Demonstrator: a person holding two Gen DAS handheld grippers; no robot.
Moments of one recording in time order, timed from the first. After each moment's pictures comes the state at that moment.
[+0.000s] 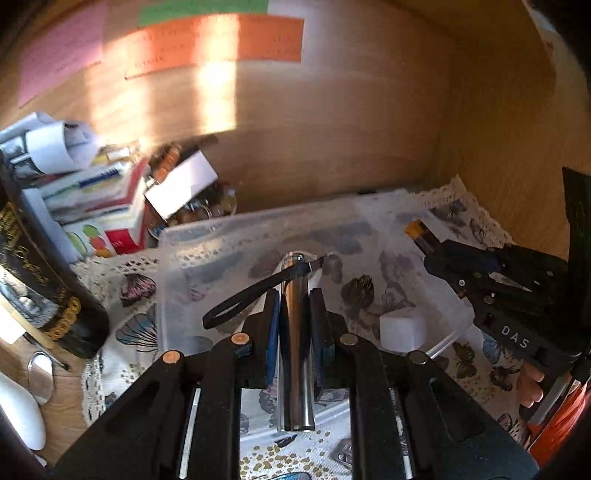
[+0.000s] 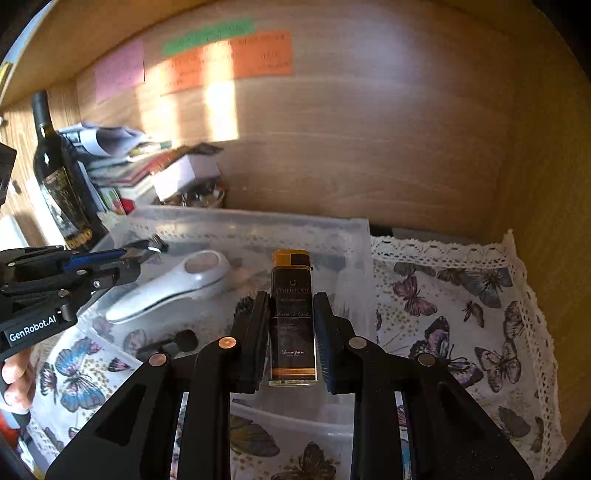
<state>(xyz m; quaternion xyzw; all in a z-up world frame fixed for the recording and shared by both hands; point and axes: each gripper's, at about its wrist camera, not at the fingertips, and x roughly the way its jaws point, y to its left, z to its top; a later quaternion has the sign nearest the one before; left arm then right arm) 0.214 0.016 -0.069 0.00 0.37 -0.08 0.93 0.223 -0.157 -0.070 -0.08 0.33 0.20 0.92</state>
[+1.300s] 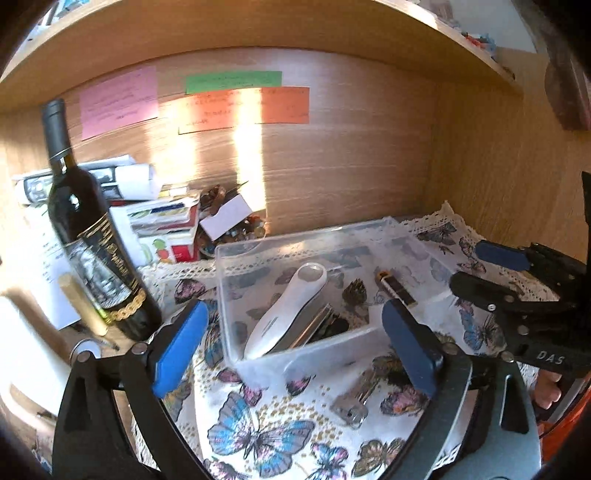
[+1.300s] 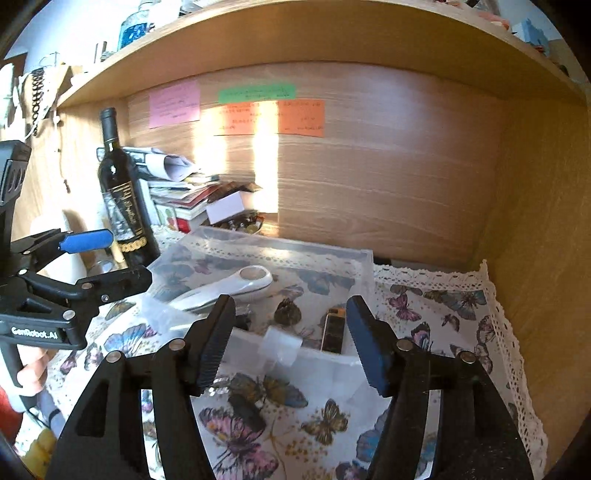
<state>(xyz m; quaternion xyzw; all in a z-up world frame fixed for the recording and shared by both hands) 0.123 0.020 -0.030 0.01 0.29 -0.04 0.96 0.140 -0.169 -0.031 -0.09 0.25 0.23 0.94</state>
